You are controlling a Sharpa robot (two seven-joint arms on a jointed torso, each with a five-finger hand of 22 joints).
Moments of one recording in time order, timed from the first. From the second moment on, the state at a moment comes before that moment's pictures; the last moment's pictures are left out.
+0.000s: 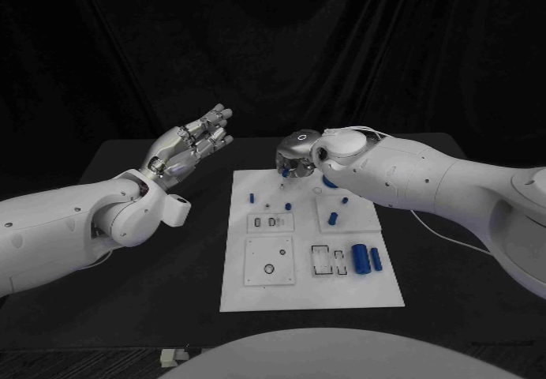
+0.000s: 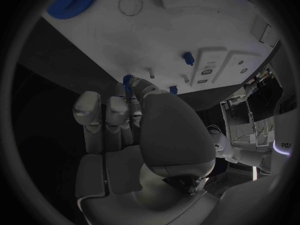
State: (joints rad) left arm 1.24 -0.93 -0.21 1.52 -0.21 -0.09 0.68; left_hand 1.51 0.25 -0.13 0.28 0.60 0.35 0.04 0.04 0.04 0.01 0.00 0.00 0.00 0.02 0.12 0.00 0.01 0.16 0.08 0.27 0.06 0.03; right arm 1.25 -0.26 -0.21 0.78 -1.76 -0.17 0.14; right_hand 1.47 -0.11 0.31 0.14 0.32 1.02 0.03 0.12 0.30 1.03 0.04 0.26 0.16 1.37 -0.05 1.20 0.90 0.12 1.27 0.06 1.20 1.11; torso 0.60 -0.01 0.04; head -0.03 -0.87
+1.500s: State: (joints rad) left arm 1.24 -0.94 -0.21 1.52 -0.21 -0.09 0.68; left_hand 1.52 0.25 -0.11 0.26 0.61 0.35 0.04 0.04 0.04 0.01 0.00 0.00 0.00 0.02 0.12 0.00 0.01 0.16 0.08 0.27 0.06 0.03; right arm 1.36 -0.54 -0.21 1.05 -1.76 -0.32 0.14; right_hand 1.34 -0.11 0.21 0.24 0.09 0.92 0.05 0.09 0.20 1.24 0.00 0.50 0.41 1.24 -0.06 0.93 0.58 0.16 1.12 0.05 0.87 0.91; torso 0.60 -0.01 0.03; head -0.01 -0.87
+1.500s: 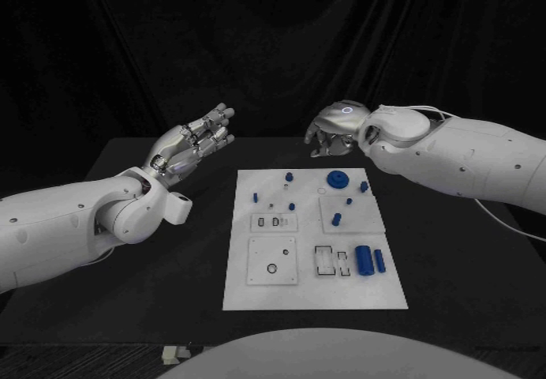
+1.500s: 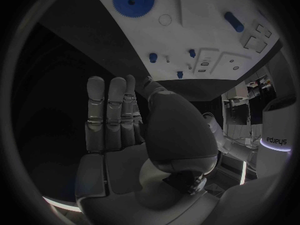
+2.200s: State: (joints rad) left arm 1.24 -0.94 -0.21 1.52 -0.21 -0.09 0.68; left_hand 1.53 0.25 -0.11 0.26 0.61 0.35 0.05 0.04 0.04 0.01 0.00 0.00 0.00 0.02 0.12 0.00 0.01 0.16 0.08 0.27 0.06 0.03; right arm 1.33 -0.66 -0.21 1.10 -1.69 -0.26 0.04; right_hand 1.22 -0.13 0.14 0.29 0.11 0.86 0.07 0.07 0.34 1.46 -0.02 1.57 1.31 1.46 -0.08 1.57 1.31 0.03 1.46 0.04 1.49 1.31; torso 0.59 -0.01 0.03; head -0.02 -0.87
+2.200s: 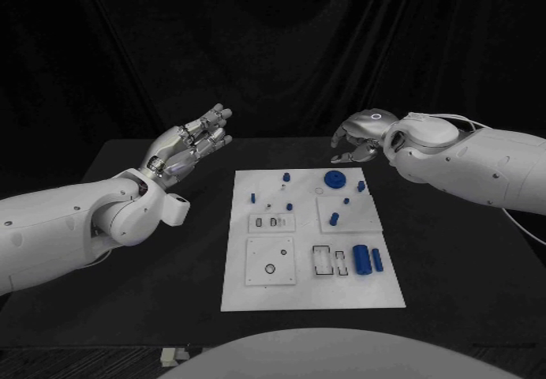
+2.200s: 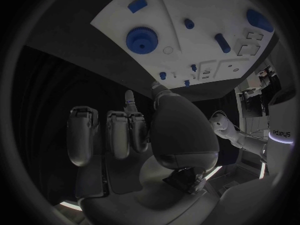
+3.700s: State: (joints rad) left arm 1.24 -0.93 -0.21 1.52 -0.21 -0.09 0.68; left_hand 1.53 0.25 -0.11 0.26 0.61 0.35 0.05 0.04 0.04 0.01 0.00 0.00 0.00 0.02 0.12 0.00 0.01 0.16 0.08 0.28 0.06 0.03; right arm 1.24 -0.60 -0.21 0.99 -1.68 -0.20 0.03; right_hand 1.29 -0.12 0.17 0.28 0.14 0.85 0.07 0.07 0.33 1.46 -0.02 1.57 1.31 1.46 -0.08 1.57 1.31 0.03 1.46 0.04 1.47 1.31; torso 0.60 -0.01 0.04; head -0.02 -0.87
